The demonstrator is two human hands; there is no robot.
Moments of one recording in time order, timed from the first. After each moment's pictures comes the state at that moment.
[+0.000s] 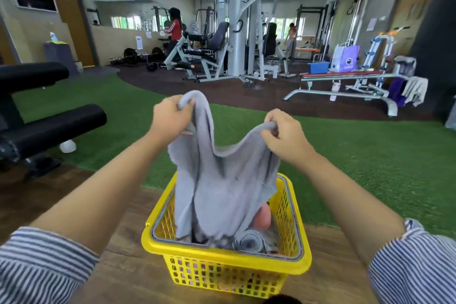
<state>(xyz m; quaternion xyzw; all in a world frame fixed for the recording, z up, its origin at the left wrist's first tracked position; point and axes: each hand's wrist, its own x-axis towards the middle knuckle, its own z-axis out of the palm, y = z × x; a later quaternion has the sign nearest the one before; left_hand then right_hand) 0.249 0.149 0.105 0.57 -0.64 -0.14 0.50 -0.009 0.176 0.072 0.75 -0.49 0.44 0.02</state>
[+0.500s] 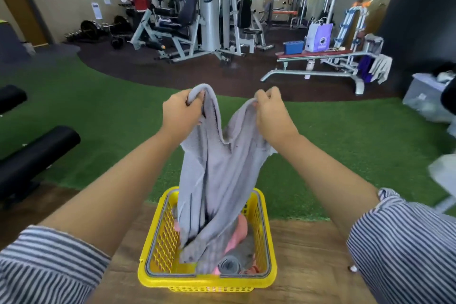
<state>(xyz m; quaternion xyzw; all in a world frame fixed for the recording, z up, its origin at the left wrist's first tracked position) 0.164 0.103 0.321 0.52 -0.66 -0.25 0.48 -0.035 0.122 0.305 0.72 -0.61 0.32 0.09</state>
